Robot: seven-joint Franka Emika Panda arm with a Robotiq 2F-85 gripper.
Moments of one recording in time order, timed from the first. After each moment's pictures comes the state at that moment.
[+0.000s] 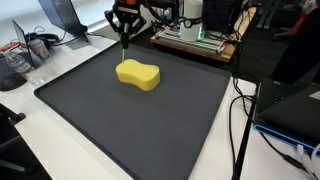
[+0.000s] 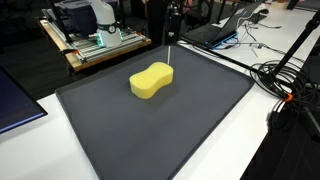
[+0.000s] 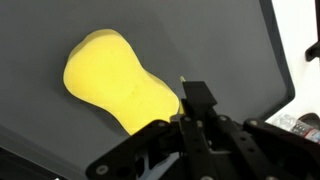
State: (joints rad) arm -0.16 0.54 0.44 -1.49 2.51 4.22 -0.46
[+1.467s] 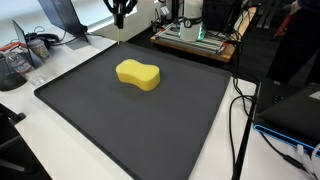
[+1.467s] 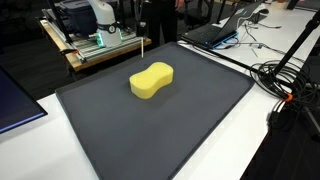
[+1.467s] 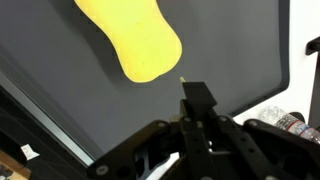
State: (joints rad) arm -0.65 0.35 0.79 -1.76 2.51 4.16 -0.77
